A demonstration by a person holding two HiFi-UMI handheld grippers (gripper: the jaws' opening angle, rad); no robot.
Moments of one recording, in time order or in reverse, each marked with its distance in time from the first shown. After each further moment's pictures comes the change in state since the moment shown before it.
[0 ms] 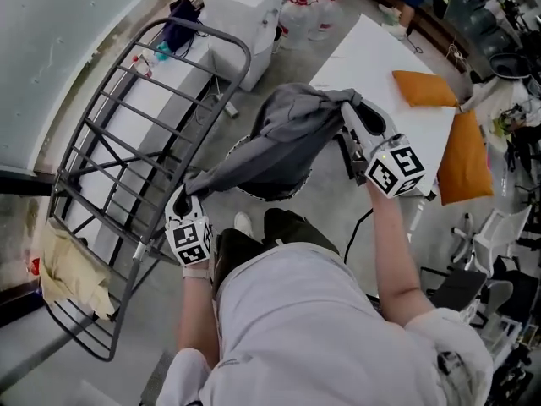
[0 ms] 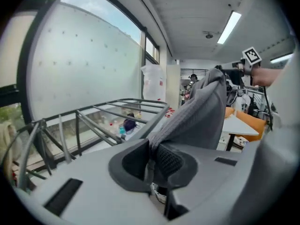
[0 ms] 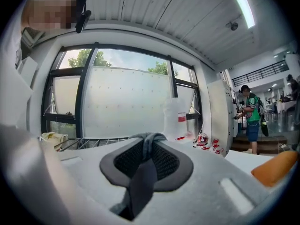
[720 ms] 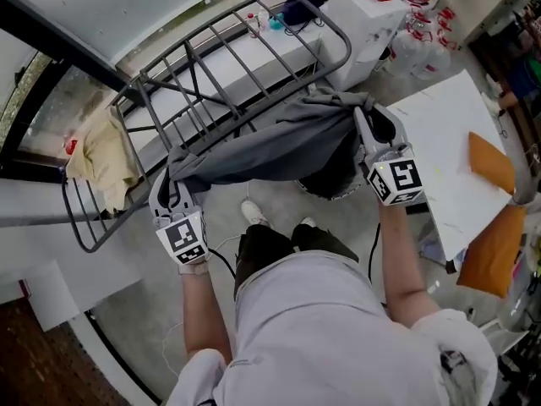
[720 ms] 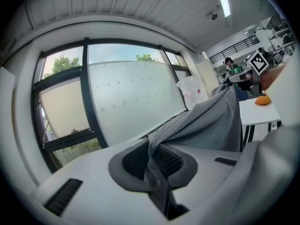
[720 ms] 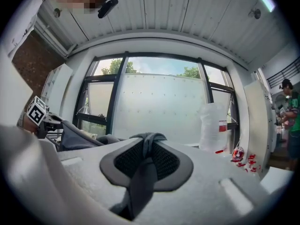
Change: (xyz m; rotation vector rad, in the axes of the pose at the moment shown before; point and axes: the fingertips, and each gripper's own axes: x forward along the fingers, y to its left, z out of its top) left arm -0.234 0.046 0.058 0.125 -0.151 0.669; right arm 0.037 0.103 -0.010 -0.143 -0.096 0.385
